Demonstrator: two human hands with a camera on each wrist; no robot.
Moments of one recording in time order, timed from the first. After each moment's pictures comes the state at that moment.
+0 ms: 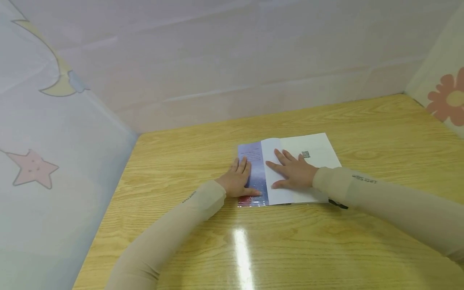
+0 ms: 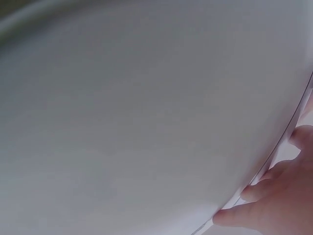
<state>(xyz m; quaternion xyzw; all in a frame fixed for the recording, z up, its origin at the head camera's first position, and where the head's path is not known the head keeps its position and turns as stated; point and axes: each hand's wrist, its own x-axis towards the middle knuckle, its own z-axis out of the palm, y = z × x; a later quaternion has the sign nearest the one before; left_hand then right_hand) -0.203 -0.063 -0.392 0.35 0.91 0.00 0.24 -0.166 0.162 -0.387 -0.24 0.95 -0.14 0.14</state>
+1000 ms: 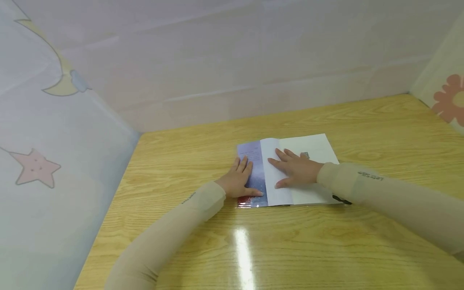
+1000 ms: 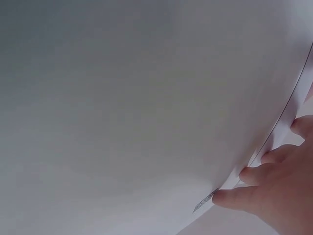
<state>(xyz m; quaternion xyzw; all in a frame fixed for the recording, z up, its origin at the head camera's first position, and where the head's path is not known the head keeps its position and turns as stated) -0.206 -0.067 -0.398 0.34 0.91 0.04 0.22 -0.178 0.169 -0.380 -0.25 0.94 -0.14 0.17</state>
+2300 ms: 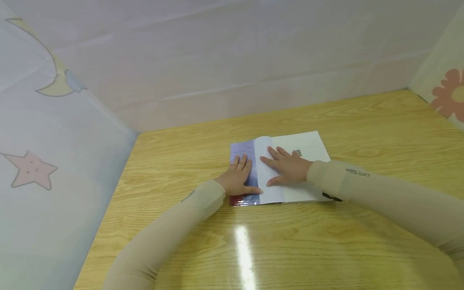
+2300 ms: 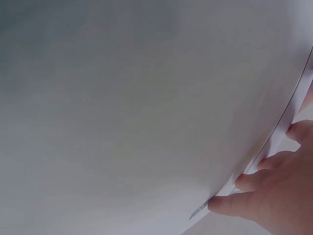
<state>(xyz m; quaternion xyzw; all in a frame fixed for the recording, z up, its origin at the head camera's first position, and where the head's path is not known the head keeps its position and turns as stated) -0.210 -0.065 -0.396 0.35 0.91 0.03 0.23 -0.183 0.154 -0.385 -0.26 0.94 -0.14 0.16</state>
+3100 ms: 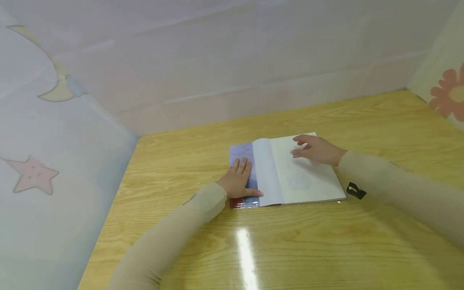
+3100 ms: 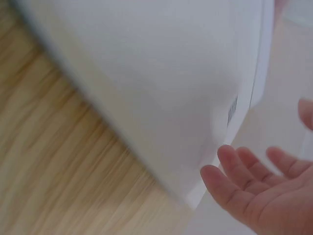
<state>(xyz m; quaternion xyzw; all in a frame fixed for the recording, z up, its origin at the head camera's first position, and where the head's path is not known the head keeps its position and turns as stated) -0.209 -0.066 -0.398 0.34 0.91 0.01 0.23 -0.187 0.212 -0.354 -0.09 0.92 -0.36 0.14</state>
